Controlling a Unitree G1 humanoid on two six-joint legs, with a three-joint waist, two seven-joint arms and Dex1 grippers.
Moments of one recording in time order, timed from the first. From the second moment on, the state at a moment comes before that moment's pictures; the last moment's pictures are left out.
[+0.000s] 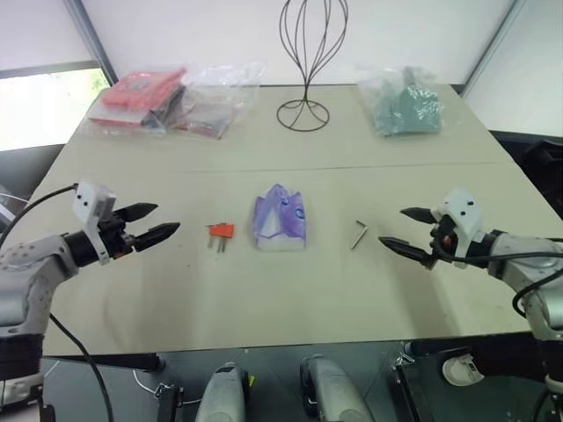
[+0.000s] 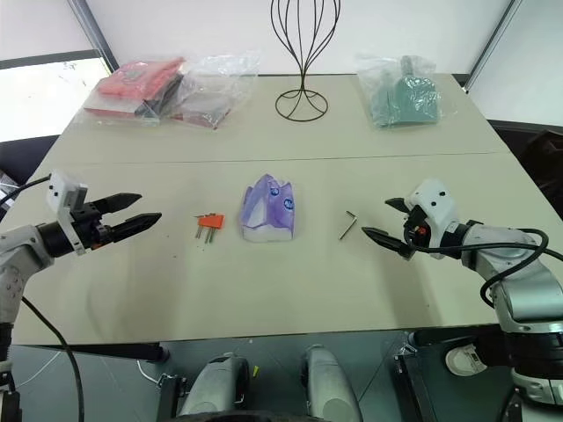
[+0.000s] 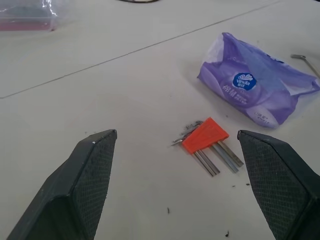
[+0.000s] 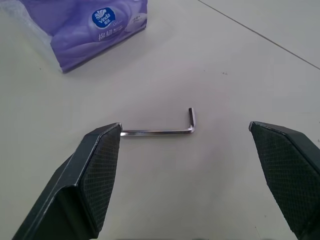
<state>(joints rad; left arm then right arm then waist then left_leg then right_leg) -0.23 0.81 0.31 0.03 -0.54 0.50 -0.99 -0.21 -0.83 -0.16 -0.18 0.38 0.51 0.87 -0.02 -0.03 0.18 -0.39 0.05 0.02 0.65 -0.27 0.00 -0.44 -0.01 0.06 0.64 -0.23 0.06</state>
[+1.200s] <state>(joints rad) -0.31 0.83 0.11 -0.04 -0.43 0.40 -1.11 -0.54 -0.44 0.40 0.11 -0.11 0.12 0.75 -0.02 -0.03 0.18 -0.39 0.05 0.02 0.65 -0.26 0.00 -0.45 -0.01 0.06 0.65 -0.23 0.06</state>
